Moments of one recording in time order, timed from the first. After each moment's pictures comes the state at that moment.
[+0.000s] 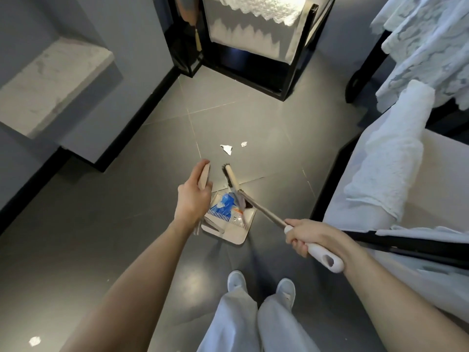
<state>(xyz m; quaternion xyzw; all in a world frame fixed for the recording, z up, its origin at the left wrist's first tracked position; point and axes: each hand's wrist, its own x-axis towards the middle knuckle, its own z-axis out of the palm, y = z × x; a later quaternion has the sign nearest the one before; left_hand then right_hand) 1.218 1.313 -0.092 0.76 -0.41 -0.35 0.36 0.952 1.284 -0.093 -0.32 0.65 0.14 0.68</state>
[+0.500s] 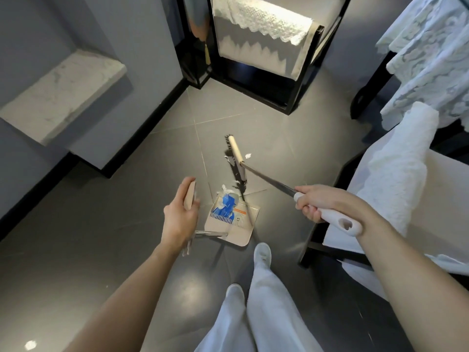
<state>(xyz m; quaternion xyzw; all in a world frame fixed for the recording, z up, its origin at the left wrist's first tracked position) 1.235 1.329 -0.081 0.78 -0.38 -0.33 0.38 0.961 1.187 -0.031 -0.38 0.62 0.09 0.67</state>
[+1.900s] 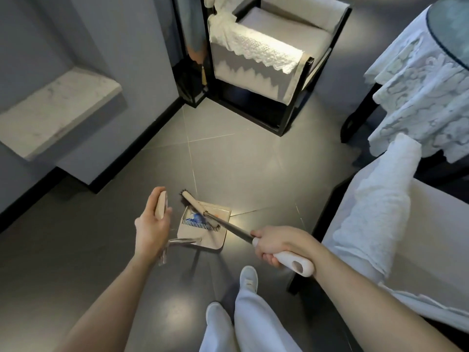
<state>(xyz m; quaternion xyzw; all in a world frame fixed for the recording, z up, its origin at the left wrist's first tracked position) 1.252 1.295 -0.080 0.82 -0.32 -0.28 0.40 1.005 1.197 -0.038 -0.55 0.53 0.29 0.58</state>
